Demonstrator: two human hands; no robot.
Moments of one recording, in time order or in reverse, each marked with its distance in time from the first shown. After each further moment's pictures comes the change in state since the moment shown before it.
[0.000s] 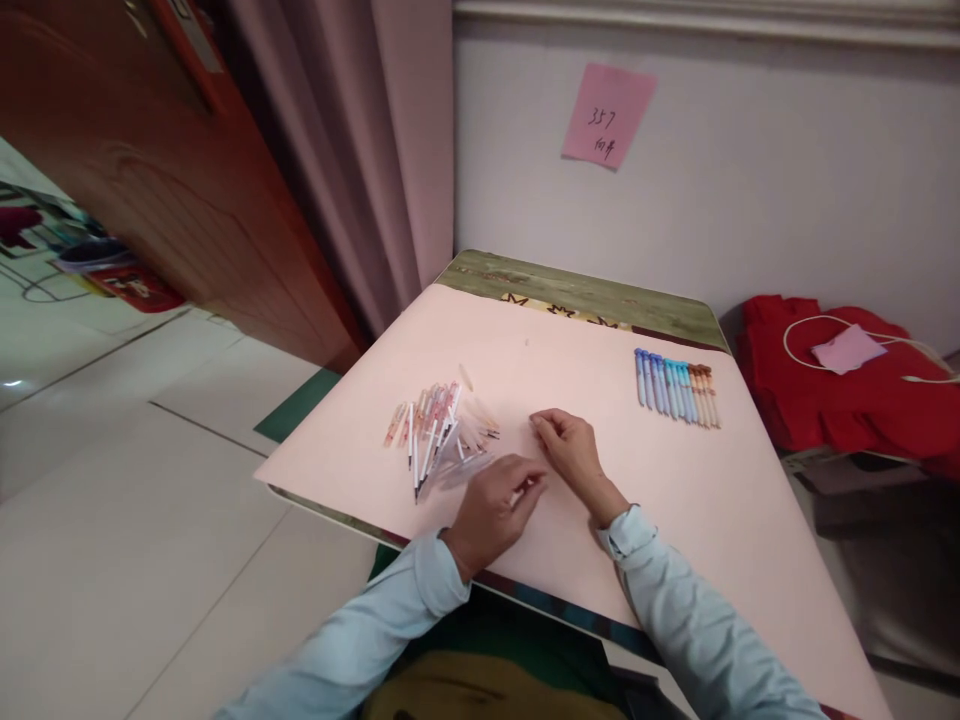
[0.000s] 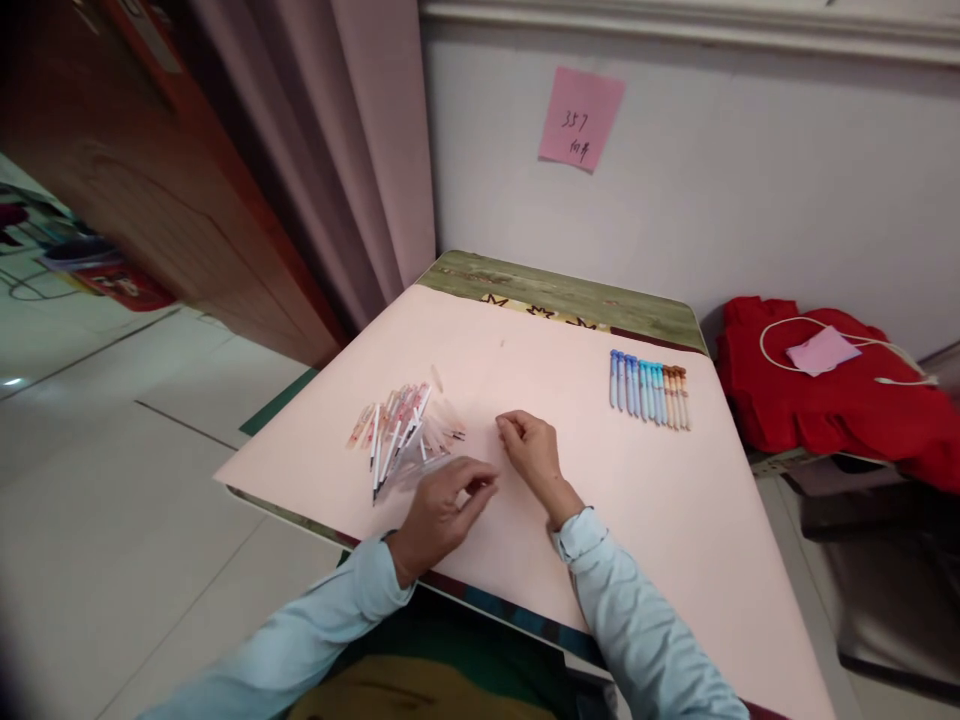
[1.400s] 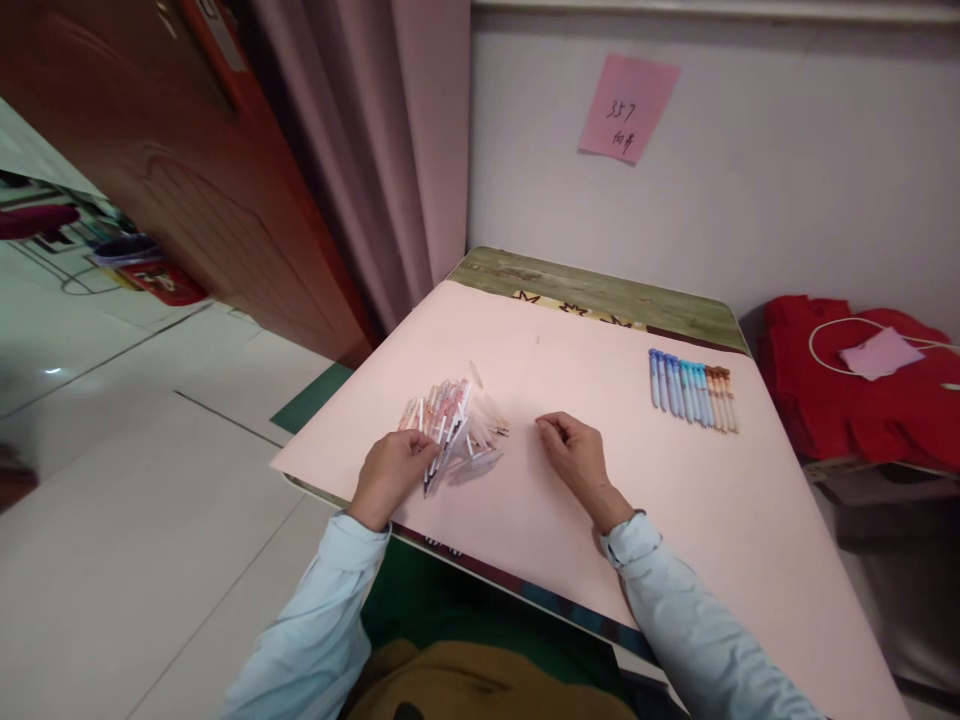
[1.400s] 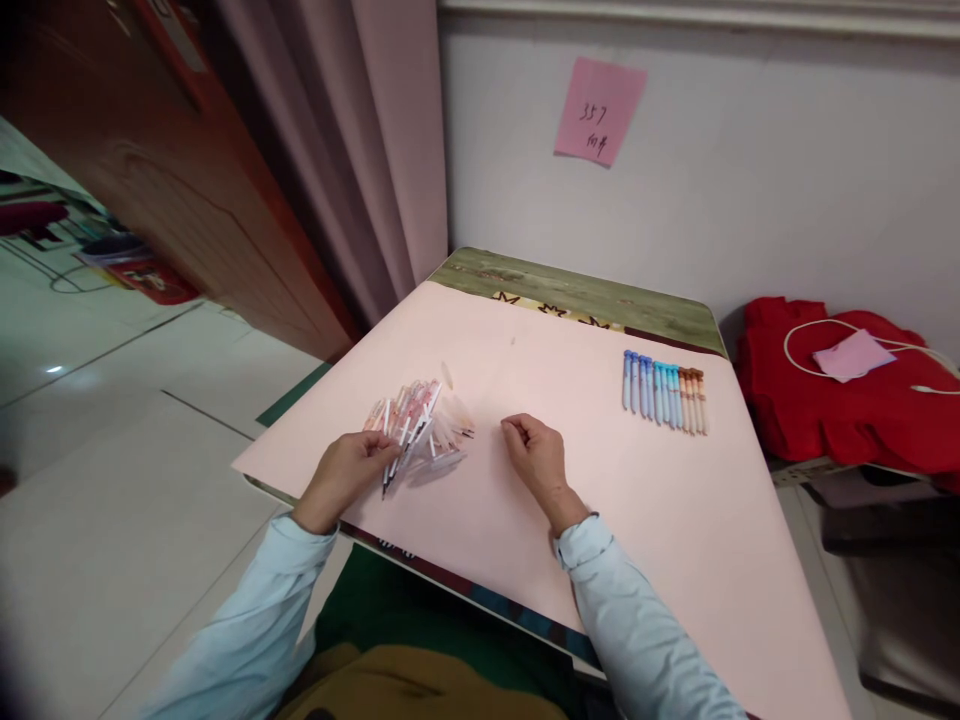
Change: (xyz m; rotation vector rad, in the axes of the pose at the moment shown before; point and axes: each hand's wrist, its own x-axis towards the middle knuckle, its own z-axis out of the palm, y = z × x) left_hand -0.005 -0.061 -0.106 0.424 0.024 -0.722; right_hand -0.009 0.001 0.003 -0.233 0.048 -0.155
